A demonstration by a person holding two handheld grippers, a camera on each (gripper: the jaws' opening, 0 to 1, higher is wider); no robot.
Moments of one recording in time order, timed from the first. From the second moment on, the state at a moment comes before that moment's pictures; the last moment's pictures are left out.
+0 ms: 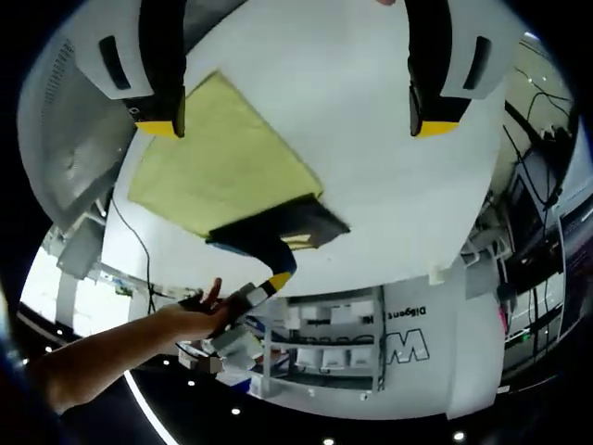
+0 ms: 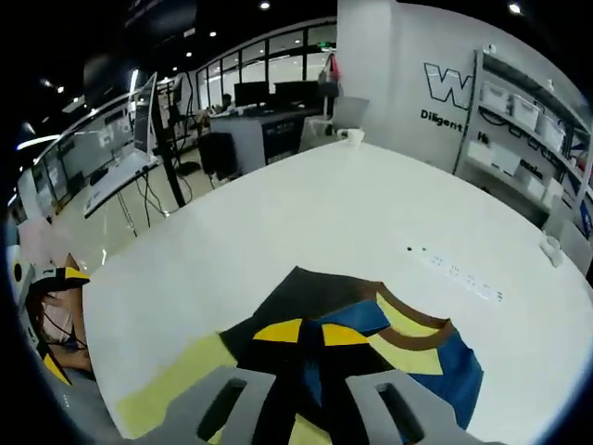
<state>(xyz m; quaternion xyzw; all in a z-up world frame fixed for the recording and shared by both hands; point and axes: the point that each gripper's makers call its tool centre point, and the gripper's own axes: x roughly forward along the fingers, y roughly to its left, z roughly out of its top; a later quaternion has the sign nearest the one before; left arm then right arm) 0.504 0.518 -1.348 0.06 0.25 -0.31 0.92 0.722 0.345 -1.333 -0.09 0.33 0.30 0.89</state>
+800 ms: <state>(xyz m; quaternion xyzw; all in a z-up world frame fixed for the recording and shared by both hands) 0.509 0.512 -1.353 0.05 0.25 -0.31 0.91 0.726 0.336 -1.330 -0.08 0.32 0.31 0.89</state>
